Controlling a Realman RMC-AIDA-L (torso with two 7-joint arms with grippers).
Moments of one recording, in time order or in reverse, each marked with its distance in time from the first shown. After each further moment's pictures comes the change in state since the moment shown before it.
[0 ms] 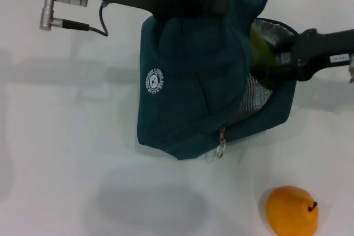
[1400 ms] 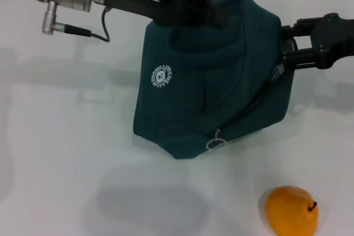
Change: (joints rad) left arm -0.005 0.003 0.037 -0.001 0.006 0.006 0.019; right arm -0.063 -0.015 0.043 -0.114 0.075 -0.075 0.026
